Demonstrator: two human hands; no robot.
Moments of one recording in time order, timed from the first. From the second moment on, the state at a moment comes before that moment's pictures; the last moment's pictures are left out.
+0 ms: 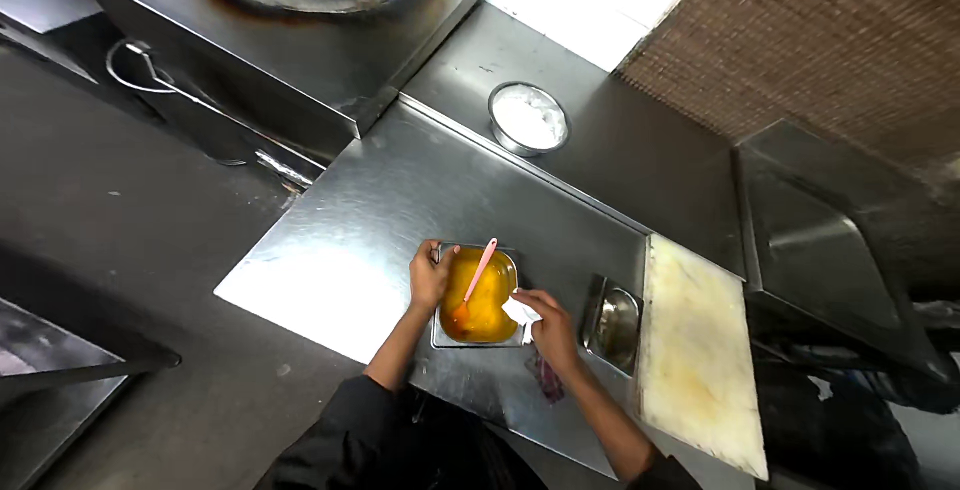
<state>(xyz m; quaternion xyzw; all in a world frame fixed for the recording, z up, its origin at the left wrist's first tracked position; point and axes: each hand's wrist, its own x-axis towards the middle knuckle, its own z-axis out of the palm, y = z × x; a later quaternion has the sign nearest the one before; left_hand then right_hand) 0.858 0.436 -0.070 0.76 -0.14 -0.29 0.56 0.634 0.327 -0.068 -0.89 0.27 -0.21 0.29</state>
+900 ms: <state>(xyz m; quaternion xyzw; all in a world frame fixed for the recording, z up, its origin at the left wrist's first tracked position) 0.736 0.450 -0.071 0.69 0.15 -0.14 0.69 0.596 0.449 -0.077 -0.84 0.38 -0.30 0.25</state>
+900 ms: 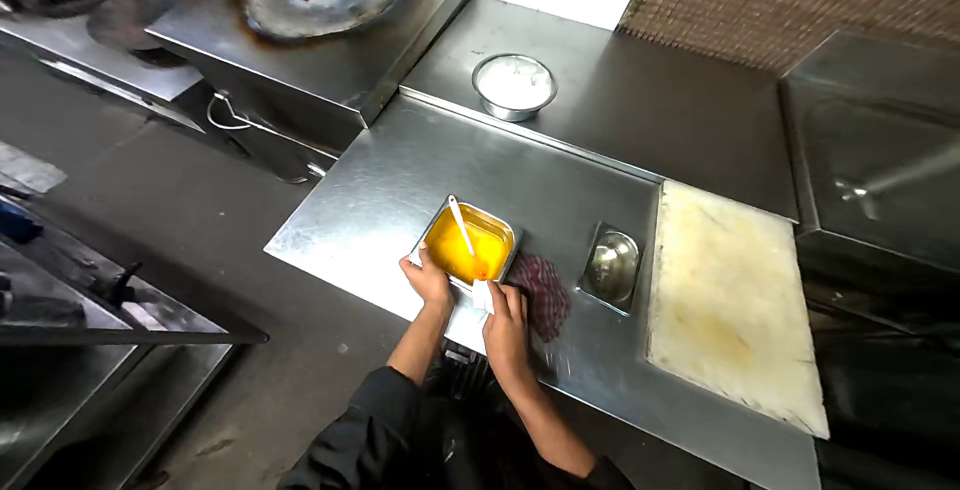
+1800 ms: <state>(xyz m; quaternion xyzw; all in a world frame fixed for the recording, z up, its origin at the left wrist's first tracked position) 0.874 0.423 -0.060 0.70 -0.36 -0.48 0.39 0.619 0.377 -0.067 -0.83 0.48 -0.24 0.17</state>
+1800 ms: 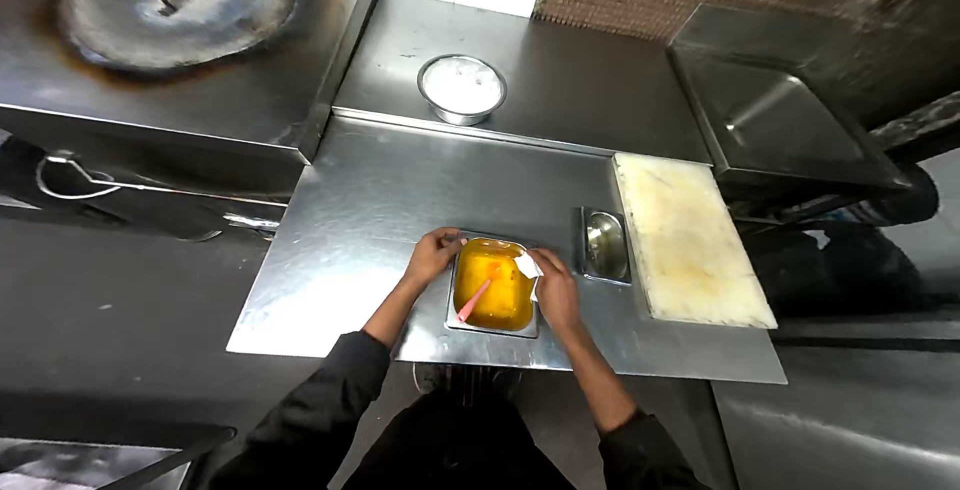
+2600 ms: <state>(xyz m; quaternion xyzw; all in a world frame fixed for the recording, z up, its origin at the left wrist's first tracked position) 0.842 0.417 -0.081 0.70 -0.39 -0.40 0.44 0.520 0.405 -0.012 -0.60 0.55 -0.24 0.52</state>
